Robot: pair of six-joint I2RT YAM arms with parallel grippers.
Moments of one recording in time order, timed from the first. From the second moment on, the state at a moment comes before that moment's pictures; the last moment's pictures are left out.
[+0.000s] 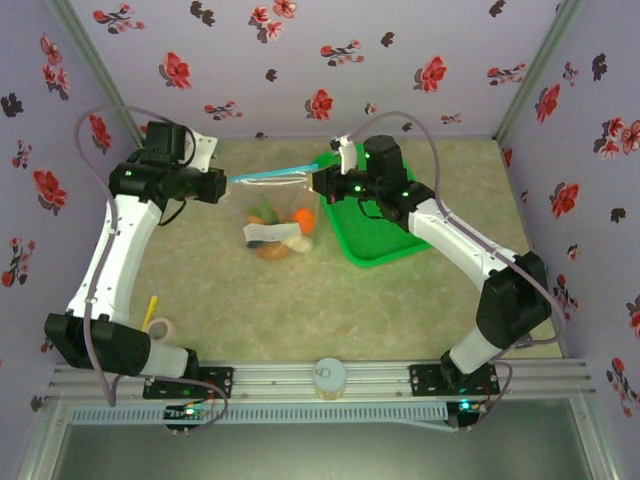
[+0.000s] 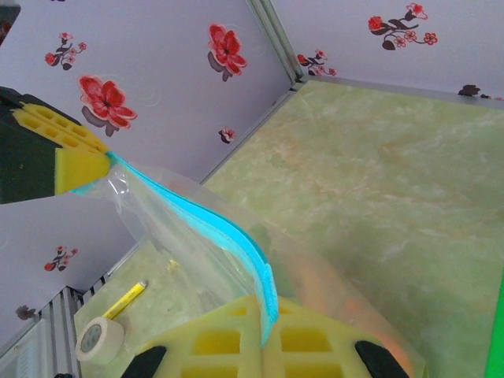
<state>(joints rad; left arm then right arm) -0.19 1.40 1.58 -1.04 0.19 0.04 0.56 1.58 1.33 -0.11 -0.53 0.31</state>
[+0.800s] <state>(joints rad) -0.17 1.18 1.31 -0.86 0.16 0.01 0.57 1.55 1.32 -0.14 -0.51 0.31</state>
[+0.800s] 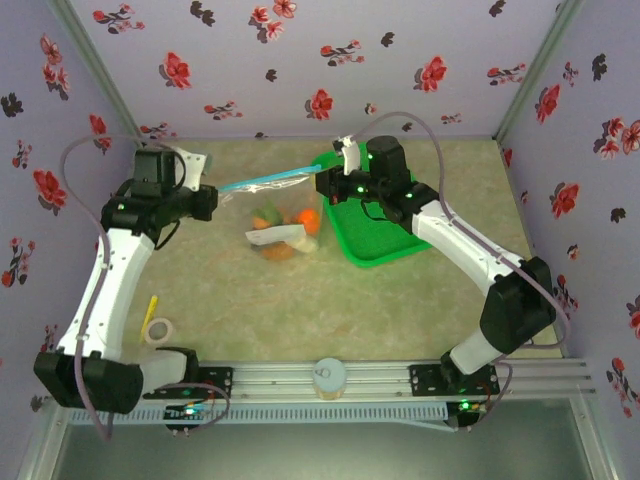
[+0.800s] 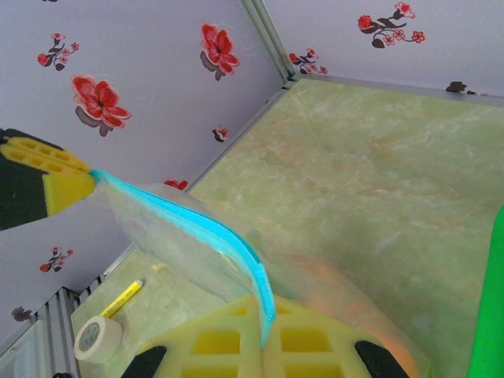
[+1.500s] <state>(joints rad) -0.29 0.92 1.25 -1.02 -0.10 -0.13 0.64 1.60 1.51 -0.54 -0.69 0.24</state>
